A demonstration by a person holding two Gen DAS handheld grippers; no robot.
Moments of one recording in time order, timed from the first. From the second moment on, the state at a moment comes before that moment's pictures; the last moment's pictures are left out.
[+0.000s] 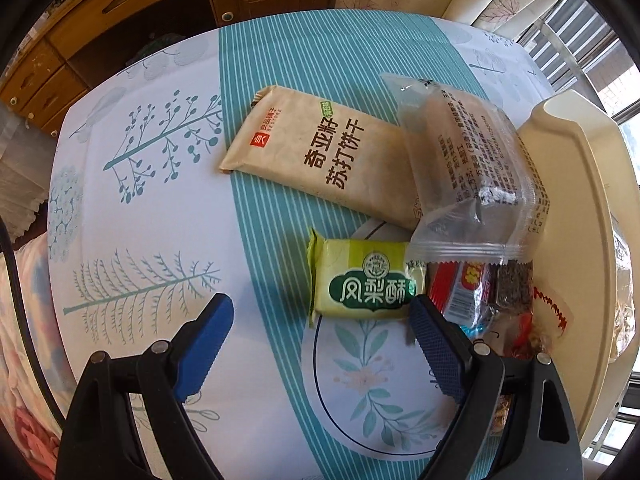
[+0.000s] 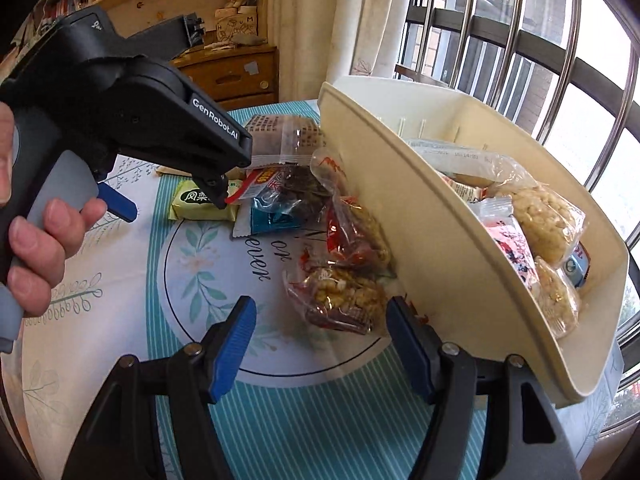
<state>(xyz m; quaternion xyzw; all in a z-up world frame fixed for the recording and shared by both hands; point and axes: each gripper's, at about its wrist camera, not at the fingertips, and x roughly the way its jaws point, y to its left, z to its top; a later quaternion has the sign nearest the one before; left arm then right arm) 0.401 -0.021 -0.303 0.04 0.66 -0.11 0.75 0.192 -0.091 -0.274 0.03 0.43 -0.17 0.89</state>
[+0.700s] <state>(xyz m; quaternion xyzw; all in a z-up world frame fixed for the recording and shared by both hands) 0.457 -0.049 -0.328 0.02 0.69 -0.09 0.72 0.211 -0.095 -0.277 -0.01 0.45 -0.15 0.88</state>
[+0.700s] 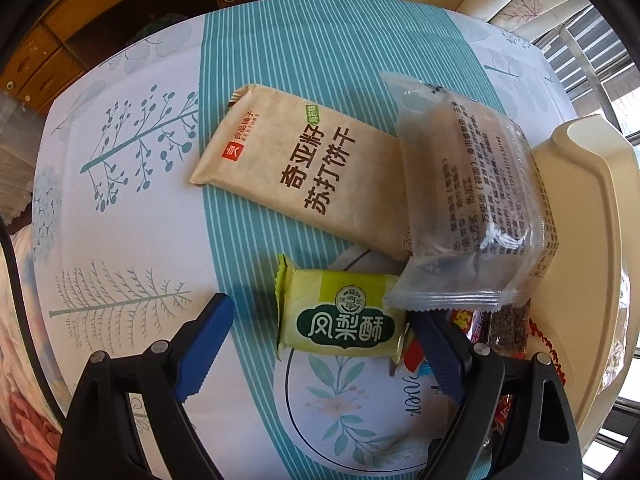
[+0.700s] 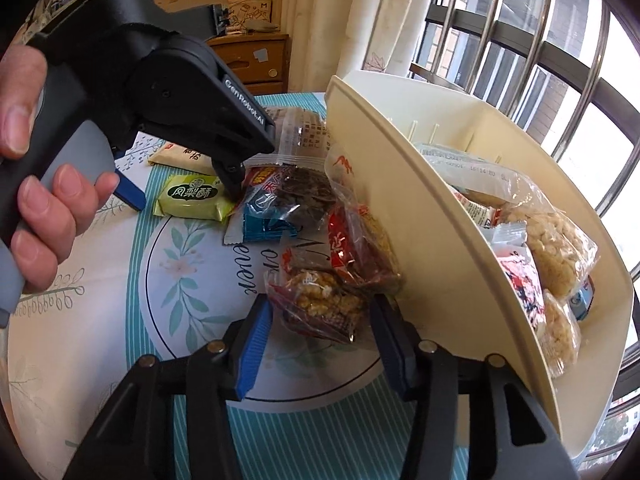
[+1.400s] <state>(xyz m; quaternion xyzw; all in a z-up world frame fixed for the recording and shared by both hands) 0.422 0.002 -0.322 0.01 0.72 -0.07 0.70 0.208 -0.097 -0.257 -0.01 0.50 -0.08 0.86</state>
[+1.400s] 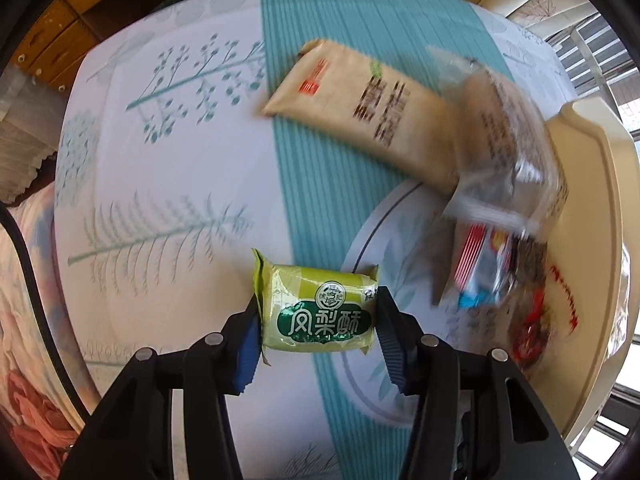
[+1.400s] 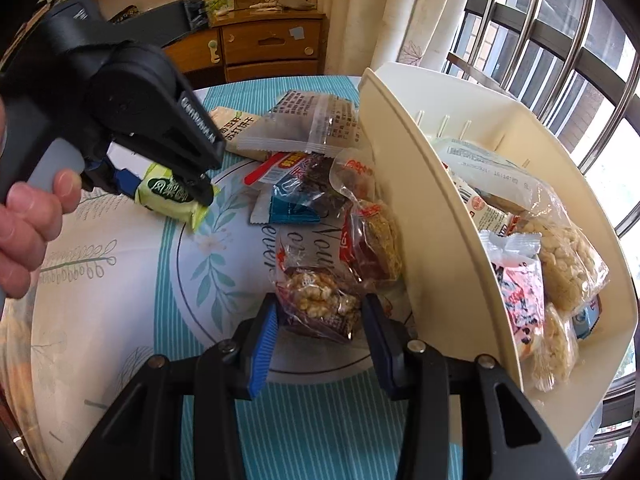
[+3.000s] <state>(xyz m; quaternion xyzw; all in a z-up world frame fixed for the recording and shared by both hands) 0.183 -0.045 -0.096 -0.15 0.46 -0.18 0.86 0.144 -0.215 -0.097 -0.01 0.39 0.02 0.92</state>
